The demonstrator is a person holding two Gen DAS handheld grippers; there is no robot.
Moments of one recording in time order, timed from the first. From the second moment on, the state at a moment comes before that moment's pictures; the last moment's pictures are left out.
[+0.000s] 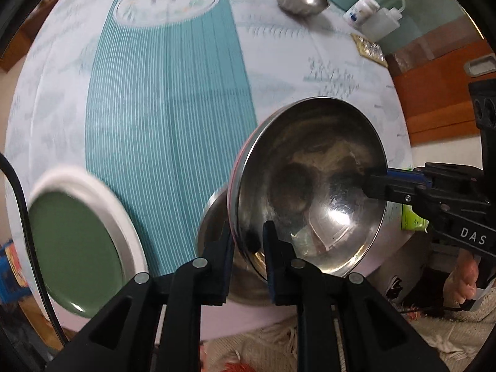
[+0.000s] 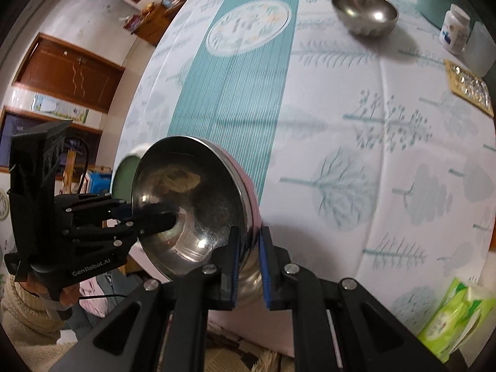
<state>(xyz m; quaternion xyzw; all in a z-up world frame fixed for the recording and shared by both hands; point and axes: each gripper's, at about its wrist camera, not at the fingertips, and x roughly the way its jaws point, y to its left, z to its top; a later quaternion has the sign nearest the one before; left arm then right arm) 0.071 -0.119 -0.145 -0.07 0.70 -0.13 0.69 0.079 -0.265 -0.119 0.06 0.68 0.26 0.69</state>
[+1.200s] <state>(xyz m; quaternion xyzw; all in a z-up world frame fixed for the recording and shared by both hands) 0.040 -0.111 -0.179 -0.05 0.69 -0.10 0.72 0.036 -0.239 -0.160 -0.02 0.68 0.22 0.70</state>
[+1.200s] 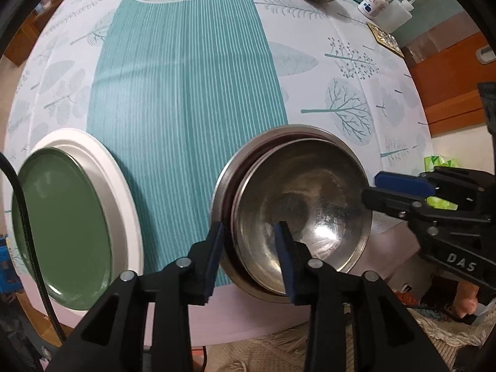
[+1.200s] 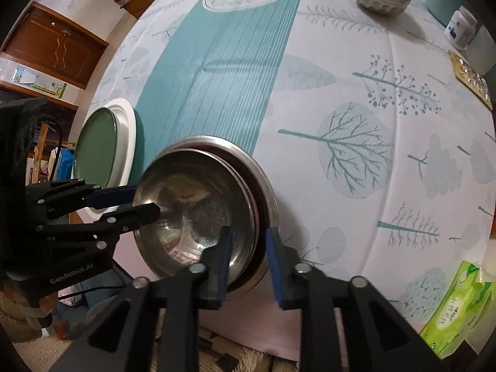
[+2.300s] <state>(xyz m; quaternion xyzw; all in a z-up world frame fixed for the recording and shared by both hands) 0.178 -0.112 -0.027 0.00 0.55 -0.11 0.83 0.120 -0.335 -0.075 0.07 0.60 0.15 0.79</state>
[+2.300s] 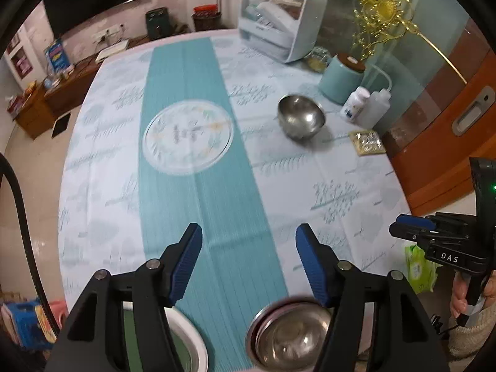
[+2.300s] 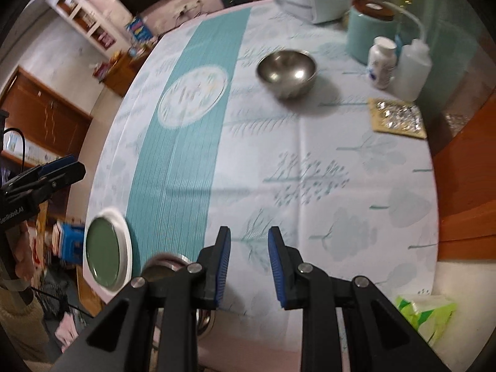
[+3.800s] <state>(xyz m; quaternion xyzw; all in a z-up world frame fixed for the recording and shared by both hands) 0.444 -0.244 -0.216 -0.04 0.63 -0.14 0.76 0.372 -0.384 -0.178 0.18 0.61 0.05 0.77</state>
